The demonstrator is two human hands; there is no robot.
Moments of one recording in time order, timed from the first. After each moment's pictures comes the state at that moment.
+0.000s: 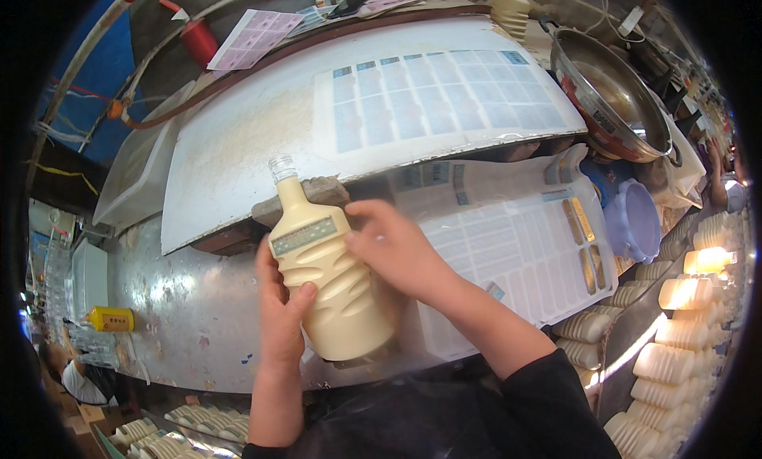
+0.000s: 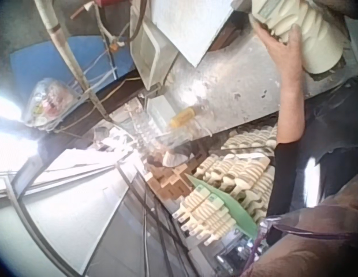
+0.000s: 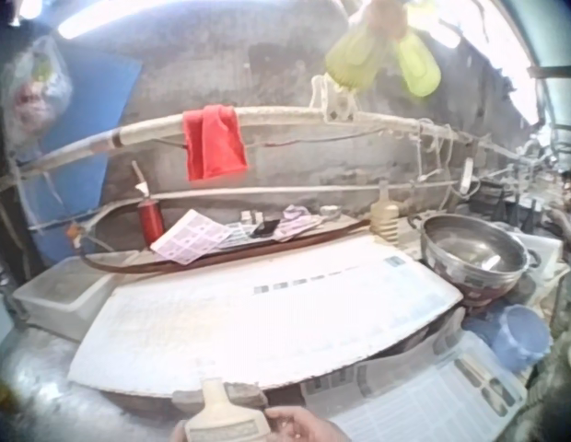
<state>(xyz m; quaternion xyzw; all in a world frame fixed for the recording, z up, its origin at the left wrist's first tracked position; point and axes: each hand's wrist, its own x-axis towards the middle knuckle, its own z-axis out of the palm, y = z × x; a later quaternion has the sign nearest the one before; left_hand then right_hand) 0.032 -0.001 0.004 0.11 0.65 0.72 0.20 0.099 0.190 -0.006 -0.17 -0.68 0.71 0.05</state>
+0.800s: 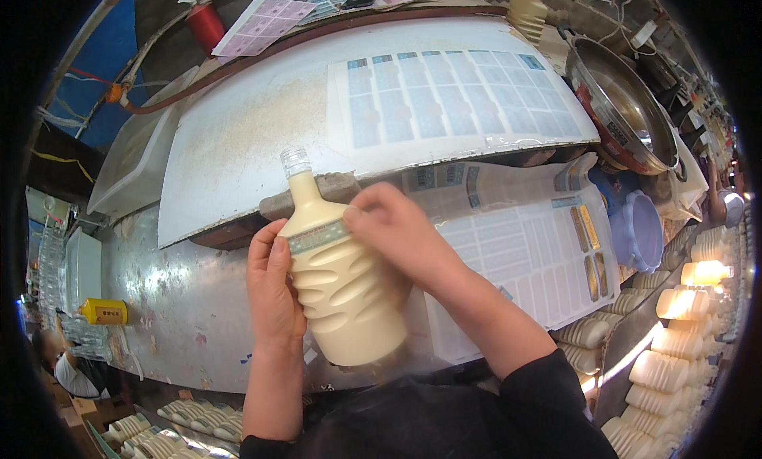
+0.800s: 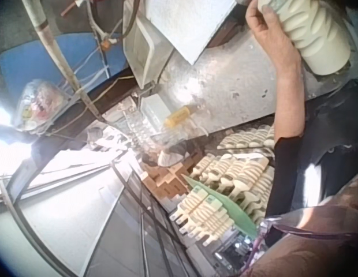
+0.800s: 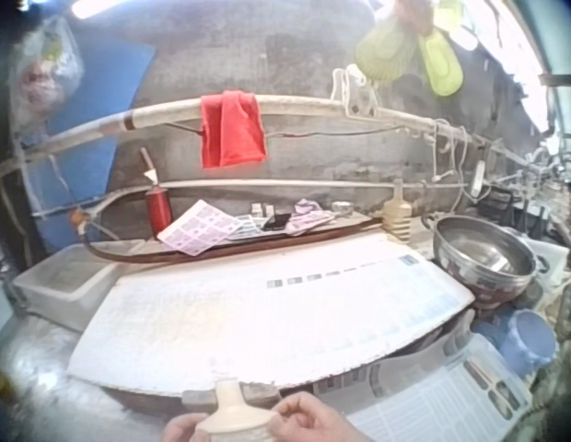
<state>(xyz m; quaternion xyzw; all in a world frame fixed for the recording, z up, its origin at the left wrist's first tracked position) -0.001 0.009 -0.008 0.02 0.55 0.81 0.23 0.072 0.191 0.012 -0.23 -0.61 0.76 0.02</state>
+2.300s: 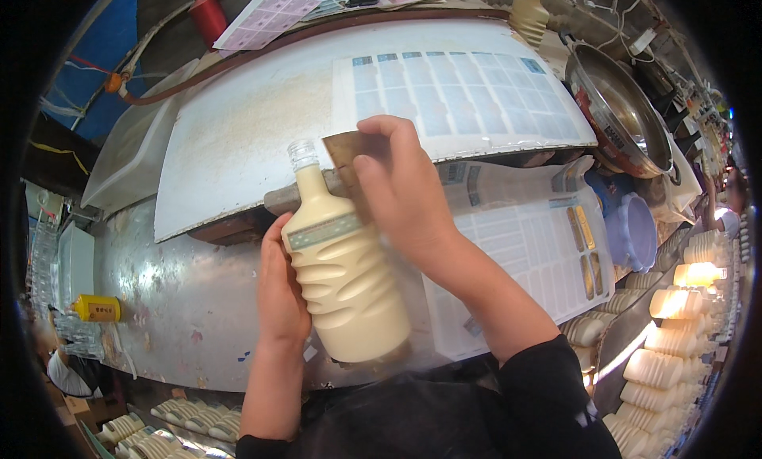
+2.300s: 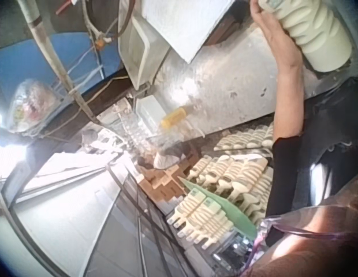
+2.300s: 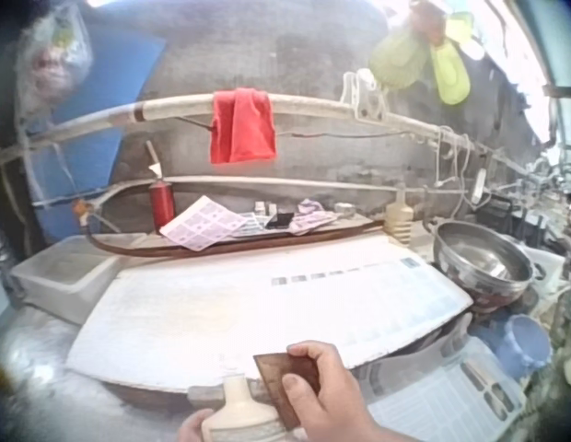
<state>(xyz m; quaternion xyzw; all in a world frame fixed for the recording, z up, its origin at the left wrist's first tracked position) 0.005 0.000 -0.016 0.06 0.50 0.82 0.28 0.046 0.196 0.025 -0.12 -0.79 0.50 0.31</state>
